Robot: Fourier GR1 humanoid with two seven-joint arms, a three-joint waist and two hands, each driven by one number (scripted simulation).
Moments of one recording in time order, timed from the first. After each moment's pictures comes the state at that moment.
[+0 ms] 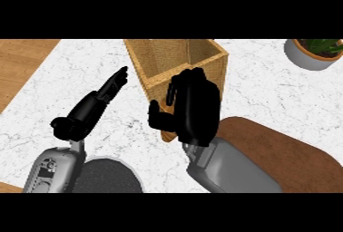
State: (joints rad) left arm -0.29 0.12 -0.04 -1.54 -0.08 -0.29 0.04; right arm -0.69 -0.01 0.59 -1.54 1.10 -0.24 1.08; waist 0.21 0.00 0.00
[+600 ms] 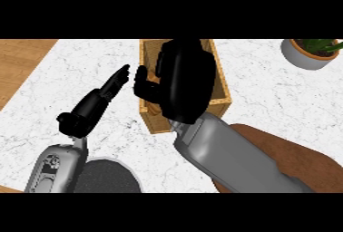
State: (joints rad) left arm -0.31 0.11 -0.04 -1.52 -0.10 -0.28 0.04; right arm -0.93 -0.01 0.54 -1.43 1.18 -0.29 1.18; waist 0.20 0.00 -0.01
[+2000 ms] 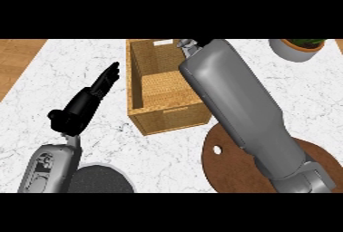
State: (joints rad) left arm -0.31 0.13 0.00 -1.49 -0.10 -0.26 0.02; right arm -1.25 -0.01 0.19 -1.03 1.41 -0.37 1.23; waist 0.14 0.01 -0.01
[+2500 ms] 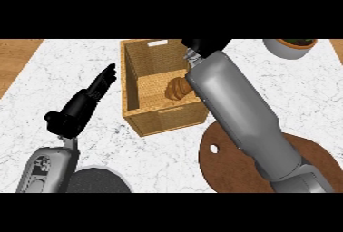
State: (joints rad) left arm -0.29 0.14 0.01 -1.50 -0.10 -0.25 0.03; right arm -1.18 -0.01 0.22 -0.97 1.45 -0.46 1.23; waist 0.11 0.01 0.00
